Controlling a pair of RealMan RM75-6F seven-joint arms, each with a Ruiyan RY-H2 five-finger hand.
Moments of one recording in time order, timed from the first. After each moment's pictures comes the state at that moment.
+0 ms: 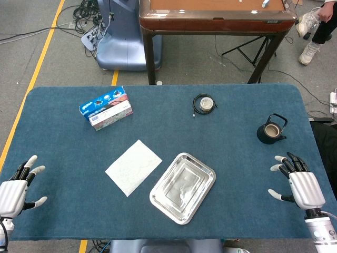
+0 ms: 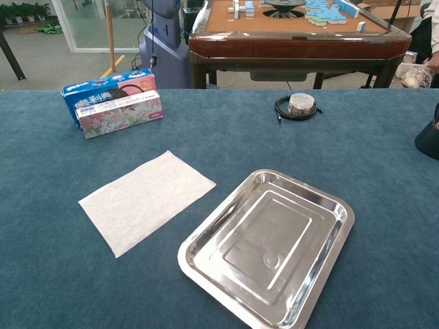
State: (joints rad) left arm -0.11 -1.11 -0.02 -1.61 1.48 1.43 0.04; right arm 0.10 -1.11 0.02 -1.65 -1.53 1.41 0.00
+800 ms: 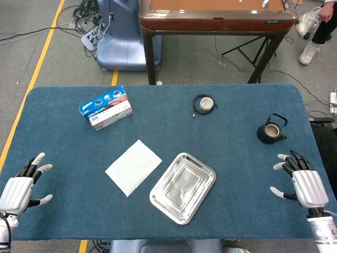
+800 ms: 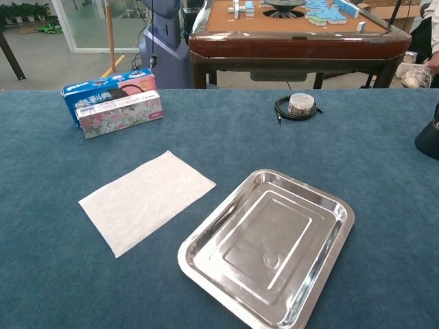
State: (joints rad) left arm -0.14 -1.10 -0.03 -1.63 1.53 1.41 0.00; right arm 0.10 -1.10 0.03 -1.65 -1.52 1.42 0.01
